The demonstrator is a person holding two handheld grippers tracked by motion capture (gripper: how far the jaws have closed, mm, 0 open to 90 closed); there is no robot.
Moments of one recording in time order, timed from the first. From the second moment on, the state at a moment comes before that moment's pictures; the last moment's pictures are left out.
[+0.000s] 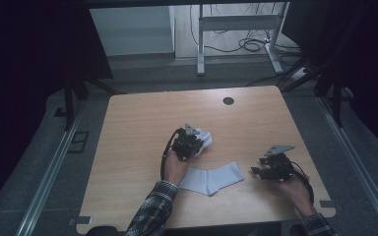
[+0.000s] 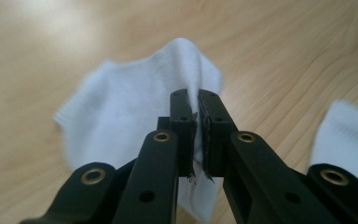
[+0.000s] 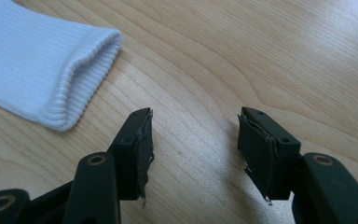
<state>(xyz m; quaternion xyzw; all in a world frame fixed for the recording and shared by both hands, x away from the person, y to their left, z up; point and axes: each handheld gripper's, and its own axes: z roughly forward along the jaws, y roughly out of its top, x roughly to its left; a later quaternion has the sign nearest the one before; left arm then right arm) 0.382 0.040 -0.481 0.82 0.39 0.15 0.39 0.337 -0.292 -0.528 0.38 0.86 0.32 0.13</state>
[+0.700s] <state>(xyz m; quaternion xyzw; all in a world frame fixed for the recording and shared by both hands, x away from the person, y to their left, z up) 0.404 0.064 -0.481 0.81 0.45 0.19 0.33 0.337 -0.291 -0.528 0.38 0.86 0.32 0.14</state>
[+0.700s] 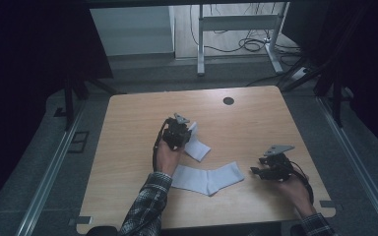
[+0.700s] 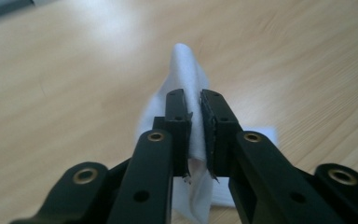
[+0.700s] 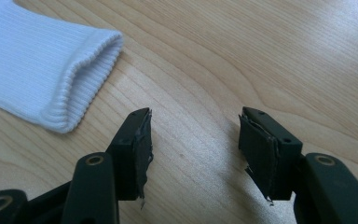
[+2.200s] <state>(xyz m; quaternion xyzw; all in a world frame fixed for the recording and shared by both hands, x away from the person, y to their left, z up) 0.383 0.150 -0.518 0.77 0.49 0.17 0.37 0.386 -0.124 -0.523 0.32 0.87 0.37 0.04</state>
